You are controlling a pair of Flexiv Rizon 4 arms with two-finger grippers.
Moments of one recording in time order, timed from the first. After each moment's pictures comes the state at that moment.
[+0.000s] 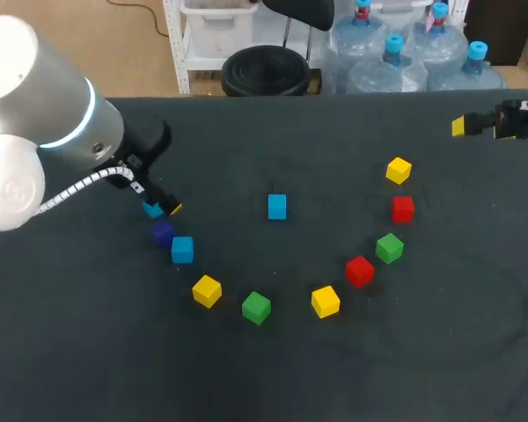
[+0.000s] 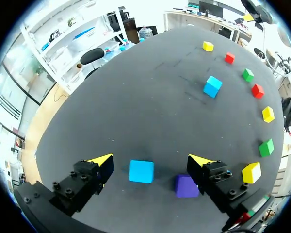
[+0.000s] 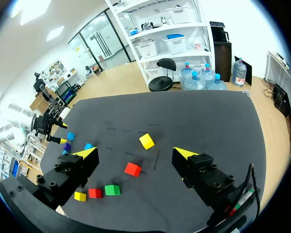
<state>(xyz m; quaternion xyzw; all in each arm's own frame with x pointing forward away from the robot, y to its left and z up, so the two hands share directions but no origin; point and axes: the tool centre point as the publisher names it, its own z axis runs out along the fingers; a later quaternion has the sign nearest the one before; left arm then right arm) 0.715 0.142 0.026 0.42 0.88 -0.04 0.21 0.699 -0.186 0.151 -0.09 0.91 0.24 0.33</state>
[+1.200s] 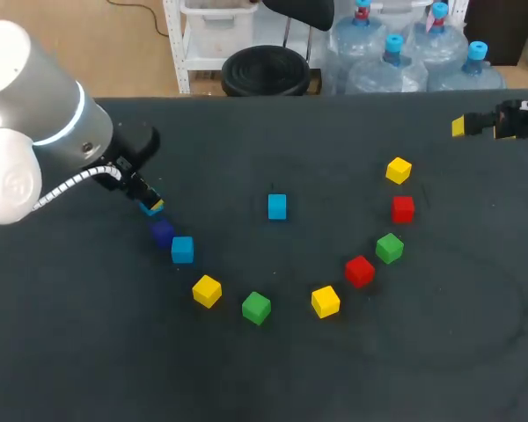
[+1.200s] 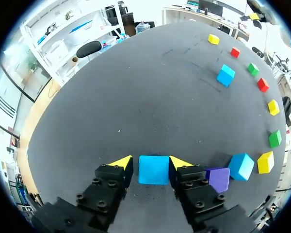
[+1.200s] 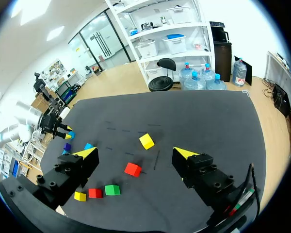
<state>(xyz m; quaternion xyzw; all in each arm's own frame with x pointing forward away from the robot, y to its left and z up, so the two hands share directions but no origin) 0.730 0.164 -0.007 0.43 0.88 -0.06 0.19 0.699 -0.186 0.151 -0.09 0.91 0.24 0.33</state>
